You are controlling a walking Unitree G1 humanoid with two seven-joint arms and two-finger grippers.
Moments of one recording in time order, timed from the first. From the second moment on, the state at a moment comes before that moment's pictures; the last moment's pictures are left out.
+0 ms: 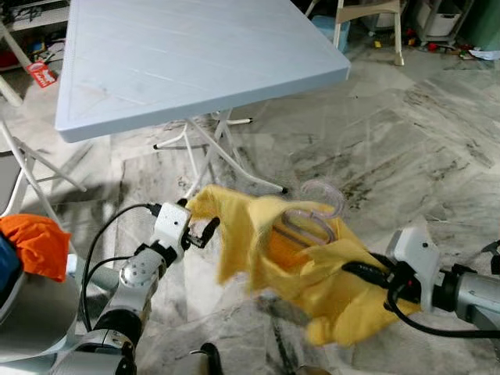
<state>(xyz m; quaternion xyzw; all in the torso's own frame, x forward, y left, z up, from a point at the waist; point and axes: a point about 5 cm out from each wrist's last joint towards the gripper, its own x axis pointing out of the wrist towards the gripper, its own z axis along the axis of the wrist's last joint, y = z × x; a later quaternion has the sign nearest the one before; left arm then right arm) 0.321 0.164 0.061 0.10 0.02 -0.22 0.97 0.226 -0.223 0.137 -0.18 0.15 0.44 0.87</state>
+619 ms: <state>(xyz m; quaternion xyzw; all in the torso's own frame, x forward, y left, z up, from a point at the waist) 0.314 0.151 0.051 0.04 0.05 -0.29 0.95 0.221 -0.228 0.145 -0.15 0.17 0.49 0.84</state>
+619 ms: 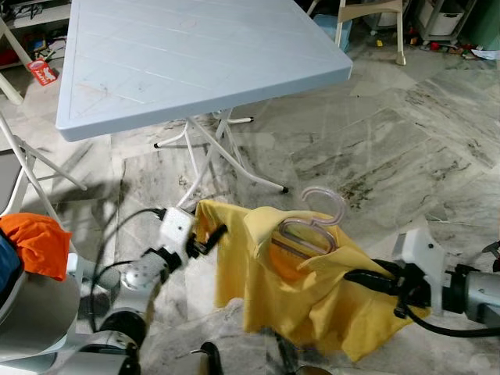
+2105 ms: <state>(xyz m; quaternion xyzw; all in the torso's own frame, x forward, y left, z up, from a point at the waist) 0.316 0.156 0.057 -0.01 0.04 -0.32 0.95 0.214 -0.237 0.147 -0.14 0.17 0.49 0.84</state>
